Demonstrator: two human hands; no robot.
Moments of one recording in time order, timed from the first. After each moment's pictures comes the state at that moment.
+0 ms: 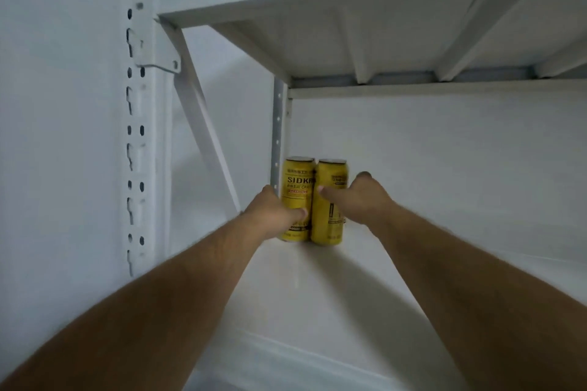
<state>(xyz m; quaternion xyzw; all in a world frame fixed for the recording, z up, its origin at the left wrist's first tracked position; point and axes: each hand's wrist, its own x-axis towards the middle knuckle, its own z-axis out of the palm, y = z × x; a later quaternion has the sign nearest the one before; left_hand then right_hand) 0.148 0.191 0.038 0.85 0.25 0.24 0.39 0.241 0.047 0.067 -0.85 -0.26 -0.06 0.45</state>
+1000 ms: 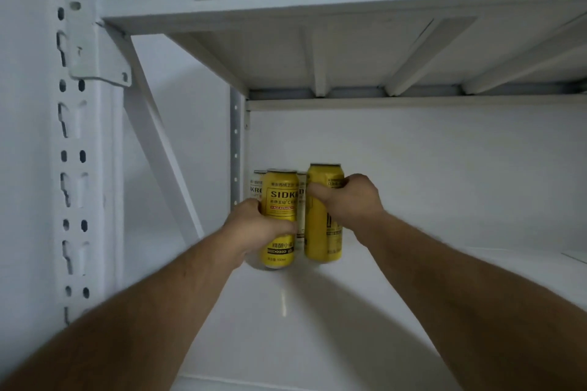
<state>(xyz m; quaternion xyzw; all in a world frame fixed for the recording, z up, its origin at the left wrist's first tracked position) 0.171 0.193 0.041 0.82 0.13 0.24 0.51 0.244 0.030 0.075 -0.80 -0.18 -0.15 0.55</state>
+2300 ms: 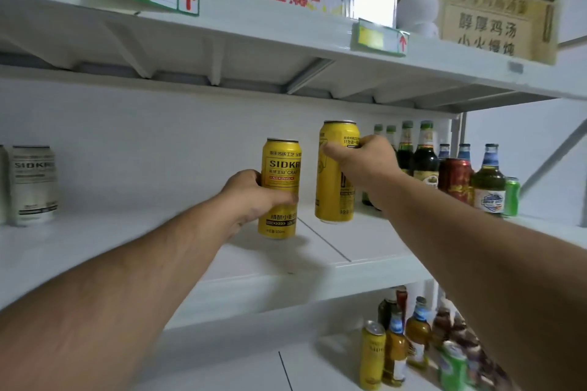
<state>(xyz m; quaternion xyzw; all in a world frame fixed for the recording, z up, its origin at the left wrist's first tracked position) 0.180 -0.259 0.049 0.82 -0.07 0.14 0.55 0.173 -0.452 0.096 -0.79 -0.03 -0.30 0.53</state>
